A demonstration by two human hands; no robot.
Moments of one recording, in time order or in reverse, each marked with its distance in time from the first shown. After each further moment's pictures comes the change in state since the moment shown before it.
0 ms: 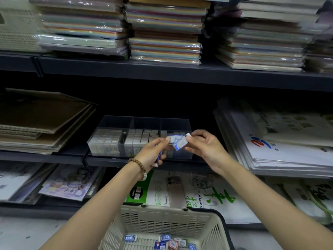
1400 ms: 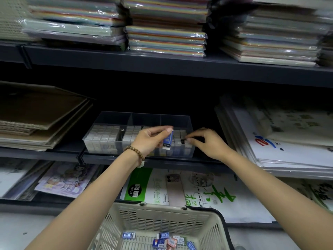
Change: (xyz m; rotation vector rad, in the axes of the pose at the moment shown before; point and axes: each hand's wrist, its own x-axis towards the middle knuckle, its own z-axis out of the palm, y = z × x) left_hand 0.017 0.012 -0.011 0.172 0.048 0.234; right_hand 0.041 0.007 -0.037 -1.115 -0.210 -0.305
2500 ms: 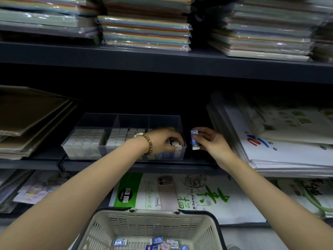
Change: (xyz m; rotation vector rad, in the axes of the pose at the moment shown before) left_hand 0.063 0.000 0.035 1.134 -0.536 0.376; right_hand -0.013 0.019 -0.005 0.776 0.256 0.340
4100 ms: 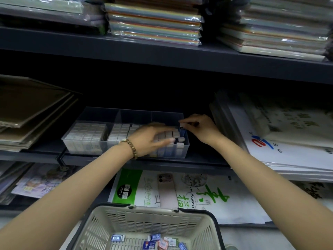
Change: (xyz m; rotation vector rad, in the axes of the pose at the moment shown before) left_hand -0.033 -0.029 0.011 -0.099 0.242 -0.092; right_hand 0.048 -0.018 0.021 -0.628 -0.142 -0.250
